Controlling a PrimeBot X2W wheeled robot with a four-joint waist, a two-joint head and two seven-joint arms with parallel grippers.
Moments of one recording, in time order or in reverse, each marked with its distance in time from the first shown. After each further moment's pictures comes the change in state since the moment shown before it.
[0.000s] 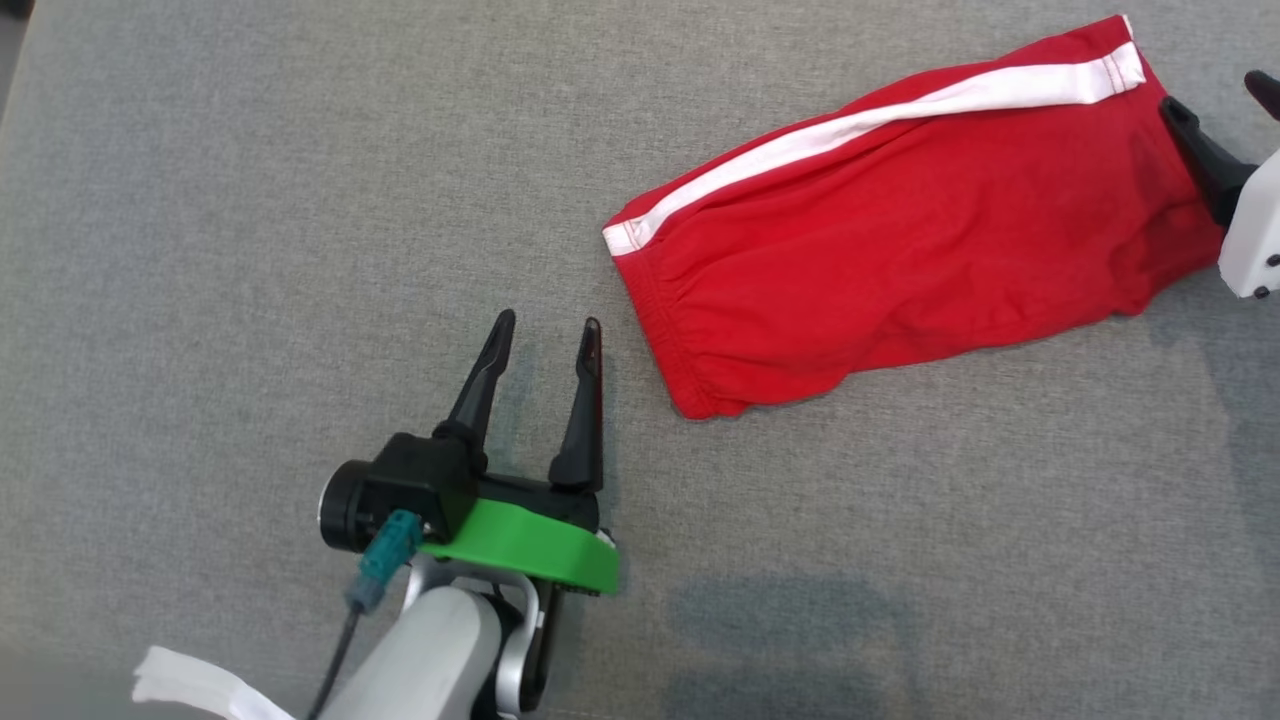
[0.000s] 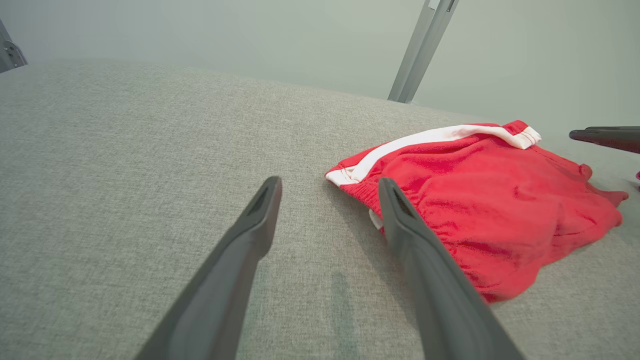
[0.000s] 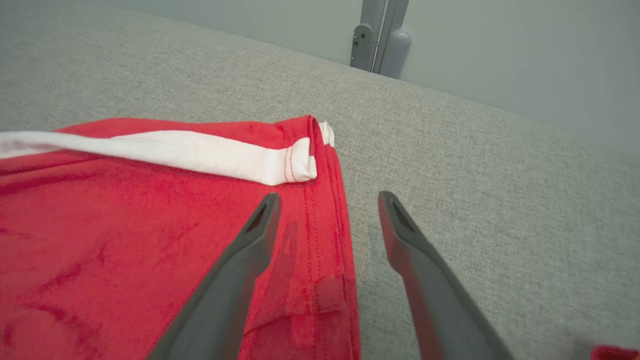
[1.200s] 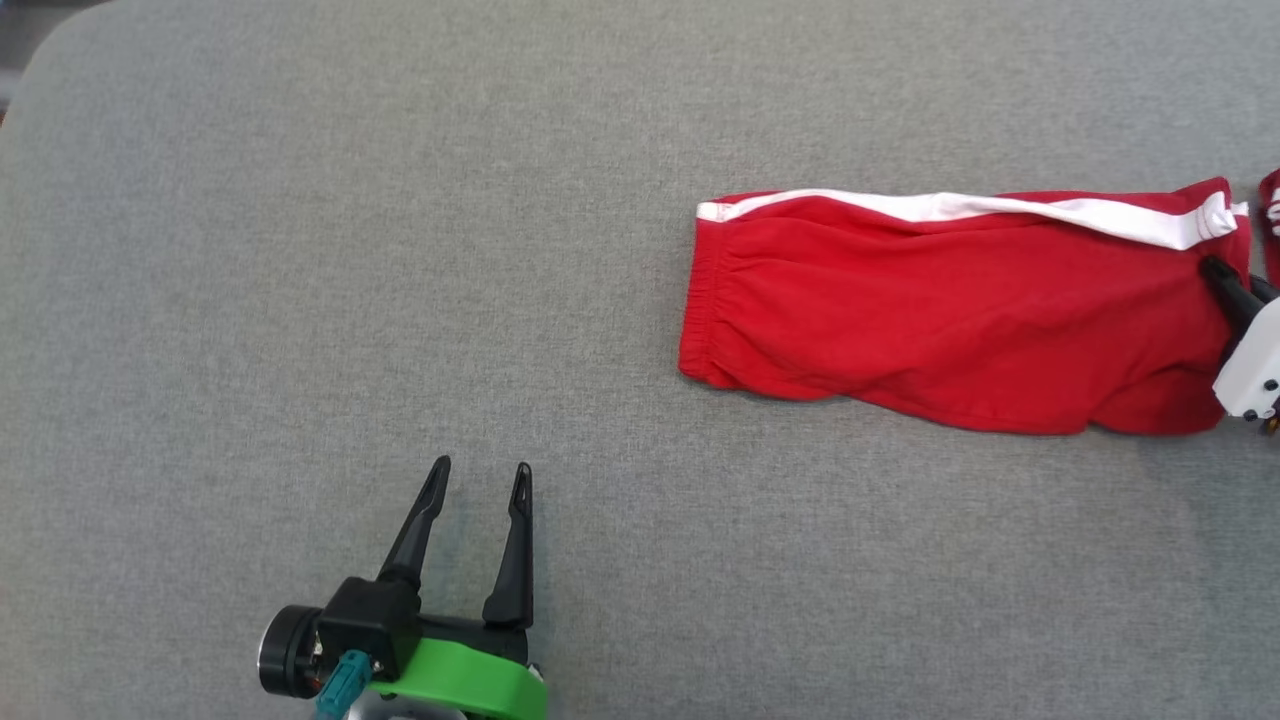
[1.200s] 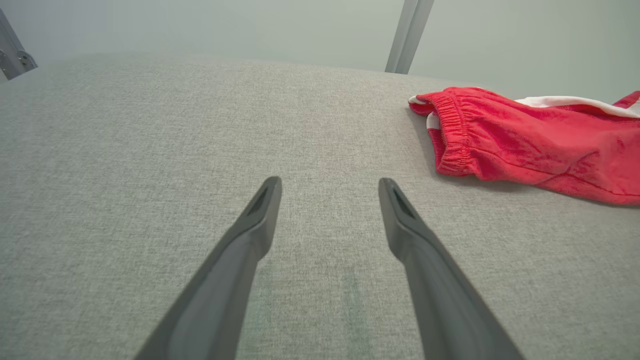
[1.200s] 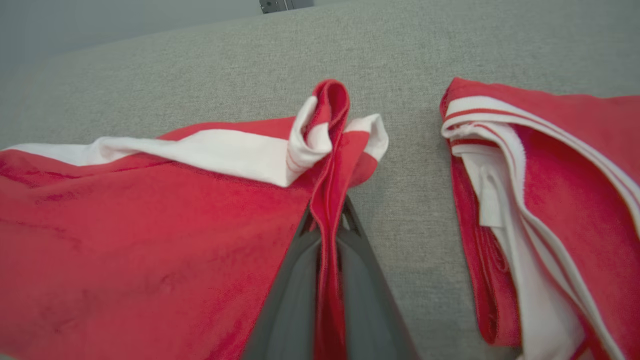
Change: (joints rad) left arm 0.312 -0.090 0.296 0.012 0.290 -0.226 -0.002; right arm 0.246 0.142 -0.248 0.088 0.052 0.000 -0.007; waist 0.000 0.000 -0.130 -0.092
